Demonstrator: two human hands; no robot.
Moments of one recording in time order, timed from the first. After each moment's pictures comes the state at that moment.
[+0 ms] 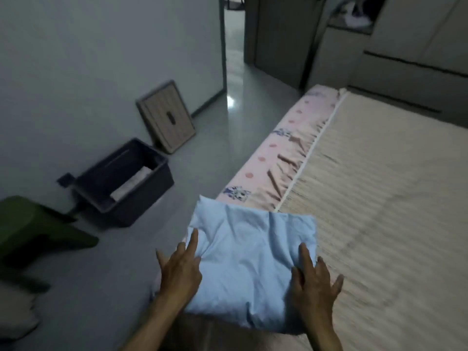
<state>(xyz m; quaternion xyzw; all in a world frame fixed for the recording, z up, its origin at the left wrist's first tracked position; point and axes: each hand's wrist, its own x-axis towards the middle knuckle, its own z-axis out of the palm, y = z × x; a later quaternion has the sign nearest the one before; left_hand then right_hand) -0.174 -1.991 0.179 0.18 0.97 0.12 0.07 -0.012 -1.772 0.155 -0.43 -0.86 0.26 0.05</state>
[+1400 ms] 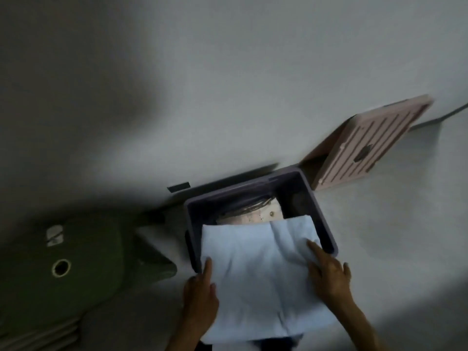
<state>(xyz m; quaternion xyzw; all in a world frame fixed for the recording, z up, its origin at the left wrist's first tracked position) -0.946 -2.370 -0.106 -0.23 0.86 0.35 0.29 -1.020 -2.074 -0.095 -0.11 -0.96 0.20 -0.16</state>
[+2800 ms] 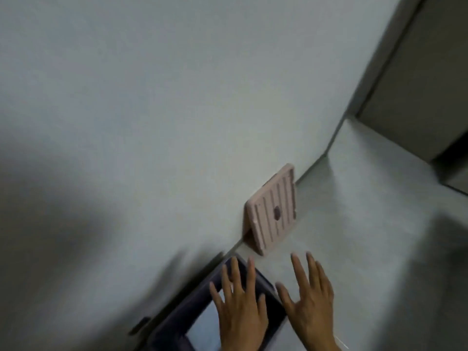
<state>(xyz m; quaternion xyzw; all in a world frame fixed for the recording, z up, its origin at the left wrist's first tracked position) -1.121 -2.138 0.175 0.11 0.98 0.16 0.06 -1.089 -1.991 0.154 -0.21 -0.95 0.22 0.12</state>
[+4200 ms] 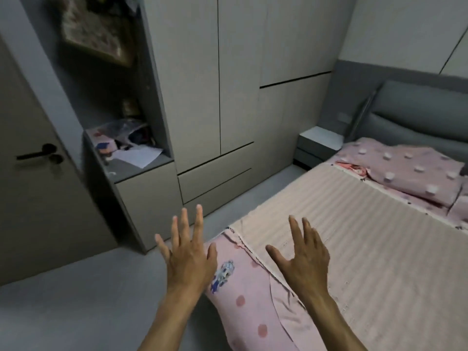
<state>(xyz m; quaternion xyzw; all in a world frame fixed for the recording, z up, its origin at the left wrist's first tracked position) -1.112 -1.001 0.390 0.73 0.65 0.22 0.03 -0.880 -1.046 0.359 -0.80 -0.54 0.02 0.27</state>
